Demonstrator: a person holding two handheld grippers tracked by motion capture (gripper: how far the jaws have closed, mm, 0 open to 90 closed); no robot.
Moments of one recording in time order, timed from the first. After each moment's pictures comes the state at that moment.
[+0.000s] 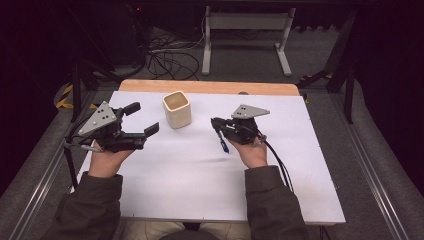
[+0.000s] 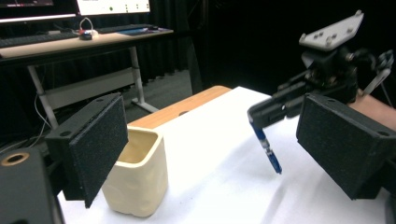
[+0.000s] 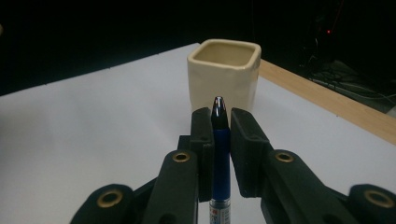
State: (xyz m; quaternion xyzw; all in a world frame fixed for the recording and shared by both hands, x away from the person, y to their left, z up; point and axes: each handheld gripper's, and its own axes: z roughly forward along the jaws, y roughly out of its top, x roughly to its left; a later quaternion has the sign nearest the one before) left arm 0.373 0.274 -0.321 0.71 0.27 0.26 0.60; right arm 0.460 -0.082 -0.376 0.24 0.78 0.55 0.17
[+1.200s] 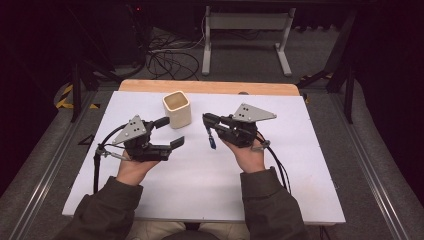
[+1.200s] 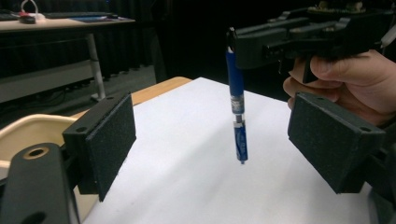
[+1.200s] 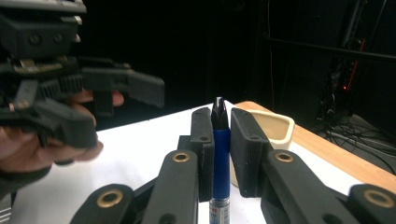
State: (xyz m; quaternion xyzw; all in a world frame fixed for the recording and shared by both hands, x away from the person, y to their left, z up) left arm 0.380 0.223 -0.363 0.72 0.24 0.20 0.62; right arm 0.422 -0.070 -0.339 0.18 0.73 0.63 0.18
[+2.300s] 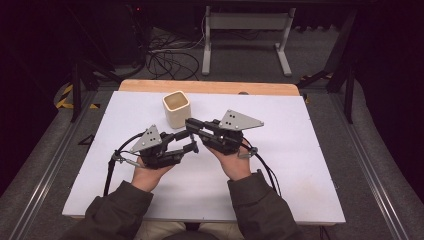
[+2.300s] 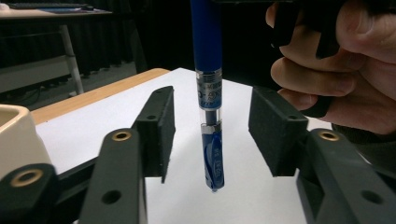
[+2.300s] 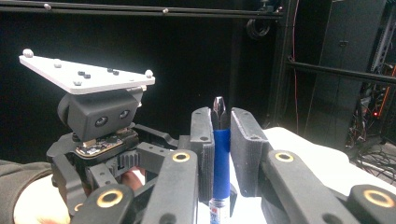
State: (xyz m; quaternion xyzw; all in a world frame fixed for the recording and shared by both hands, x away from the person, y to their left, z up) left arm 0.380 0.198 -0.391 0.73 0.22 0.18 0.62; right arm 0.402 -0.036 -0.340 0.14 0.71 0.67 0.16
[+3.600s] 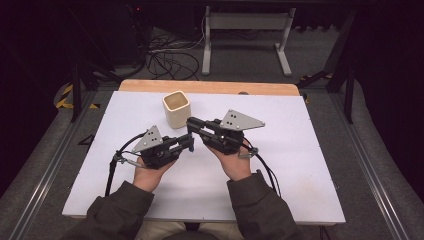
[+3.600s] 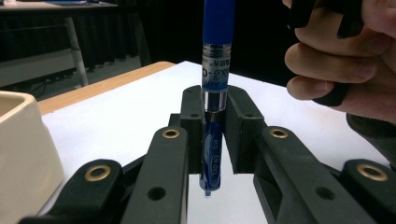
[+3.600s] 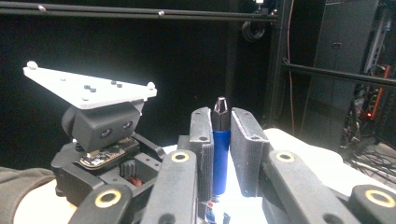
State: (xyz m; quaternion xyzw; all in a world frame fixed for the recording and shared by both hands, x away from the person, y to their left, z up) left arm 0.384 0.198 -0.397 0.74 0.23 0.18 0.61; right arm 0.402 -0.038 -0.339 0.14 0.71 0.67 0.17
